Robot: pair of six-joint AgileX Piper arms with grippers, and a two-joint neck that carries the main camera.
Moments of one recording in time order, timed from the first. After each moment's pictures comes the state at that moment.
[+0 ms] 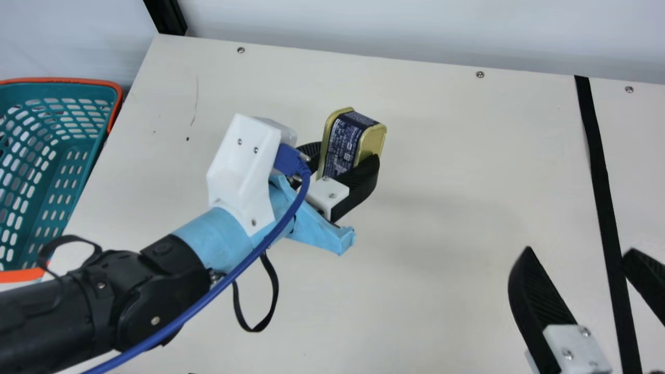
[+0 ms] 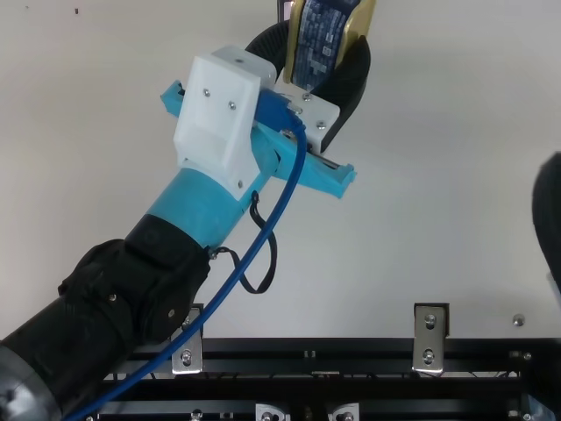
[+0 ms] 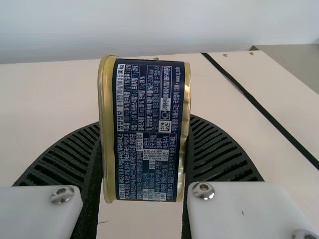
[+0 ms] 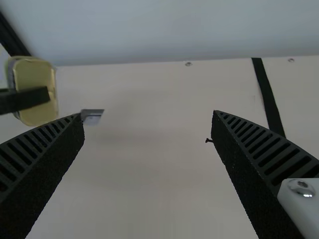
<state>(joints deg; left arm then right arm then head) -50.4 84.7 -38.4 -31.9 -20.6 7.3 5.0 25.0 -26.8 14.6 27.7 -6.5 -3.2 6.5</state>
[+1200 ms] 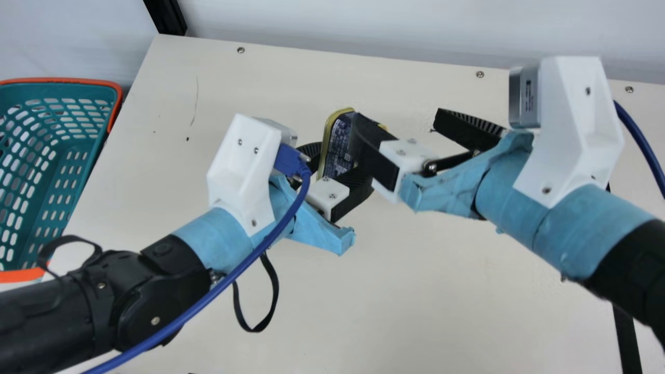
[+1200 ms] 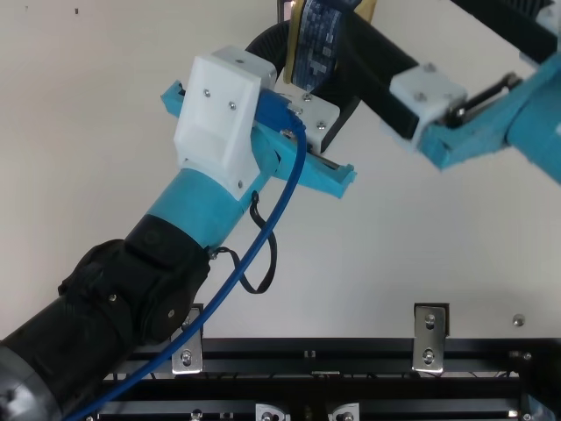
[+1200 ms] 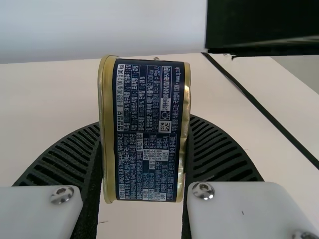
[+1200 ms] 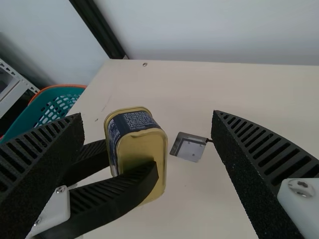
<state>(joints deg) -50.4 84.7 -38.4 -31.9 -20.6 7.3 21.3 71.1 -52.0 48.6 17.8 -30.9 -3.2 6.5</state>
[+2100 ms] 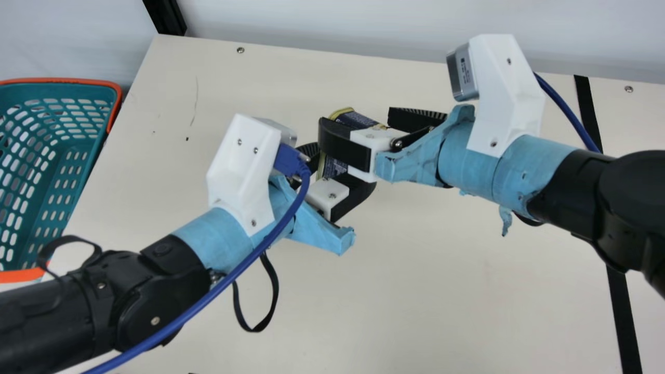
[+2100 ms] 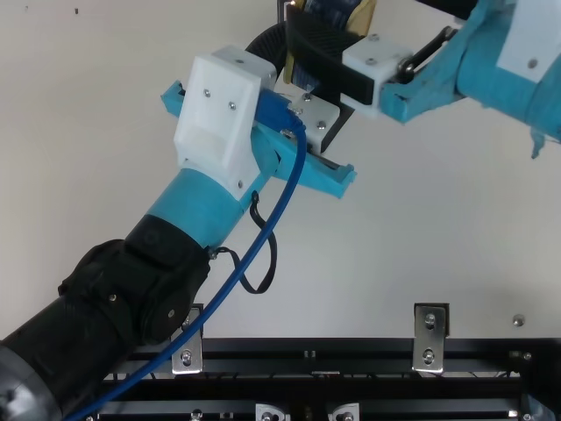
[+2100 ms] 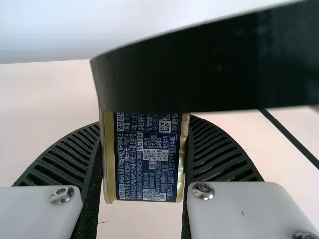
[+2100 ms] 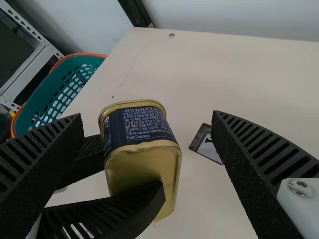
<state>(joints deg) -50.4 84.7 -38.4 -31.9 -20.6 7.3 17.5 84.9 -56.9 70.9 28.5 -58.1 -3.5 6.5</state>
